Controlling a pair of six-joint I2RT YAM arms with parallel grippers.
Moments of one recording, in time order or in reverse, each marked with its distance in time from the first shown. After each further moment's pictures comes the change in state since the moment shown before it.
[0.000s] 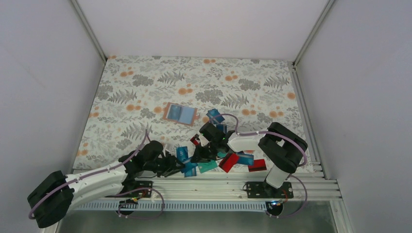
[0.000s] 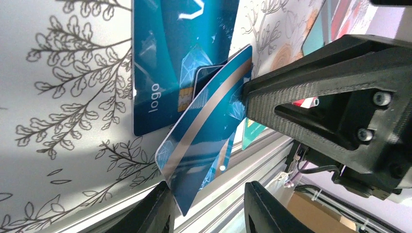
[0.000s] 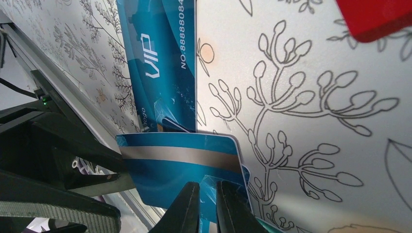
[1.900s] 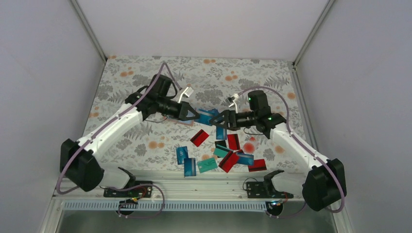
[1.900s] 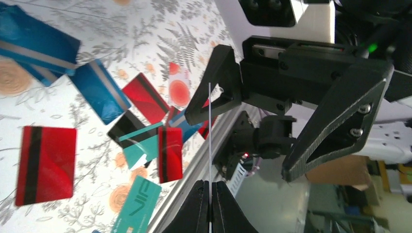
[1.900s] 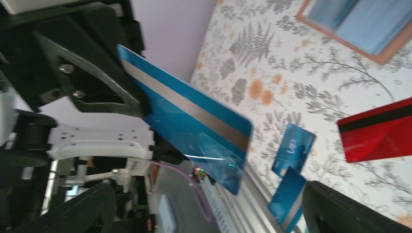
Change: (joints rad) left arm 0.308 0.513 1.050 -0.569 0.343 0.929; right arm -0.529 -0.518 0.098 -0.272 -0.396 -0.311
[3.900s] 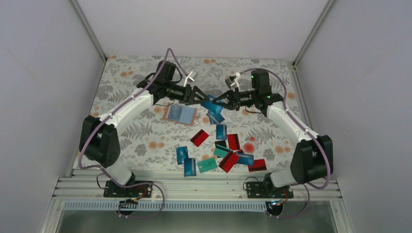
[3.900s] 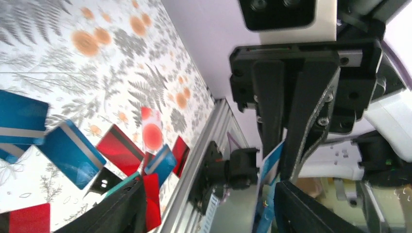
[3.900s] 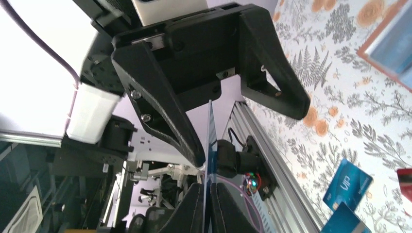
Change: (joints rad) left arm 0.074 0.316 0.201 0.165 0.275 -0.033; right arm -0.130 0.256 0.262 0.045 -0.327 0.083
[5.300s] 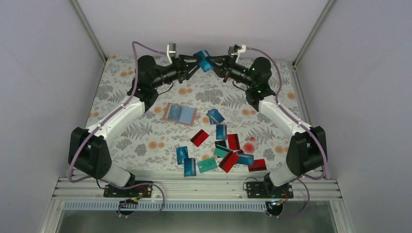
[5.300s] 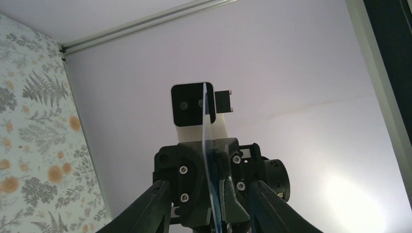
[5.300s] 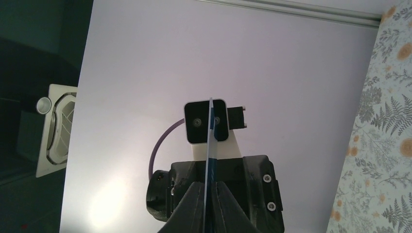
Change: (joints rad) left arm 0.043 -0.165 -0.151 0.903 -0.376 -0.938; right arm 0.093 0.105 0.135 0.894 0.501 0.934
